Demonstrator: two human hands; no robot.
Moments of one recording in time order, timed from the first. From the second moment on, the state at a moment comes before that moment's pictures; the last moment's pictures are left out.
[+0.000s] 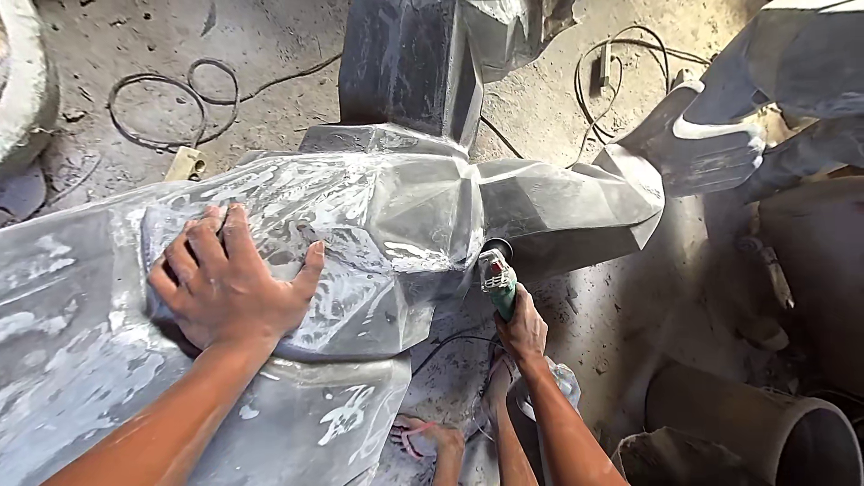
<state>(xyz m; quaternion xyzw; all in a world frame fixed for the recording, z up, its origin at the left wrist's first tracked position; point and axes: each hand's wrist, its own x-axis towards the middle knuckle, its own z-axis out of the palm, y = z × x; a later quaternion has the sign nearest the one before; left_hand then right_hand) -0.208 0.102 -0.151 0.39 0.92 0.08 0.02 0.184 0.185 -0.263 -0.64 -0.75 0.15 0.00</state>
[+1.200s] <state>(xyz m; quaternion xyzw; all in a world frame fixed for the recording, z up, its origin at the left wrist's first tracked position) -0.211 0.101 -0.152 0.39 0.92 0.08 0.01 0.206 0.207 -0.255 -0.62 -0.77 0.16 0.00</state>
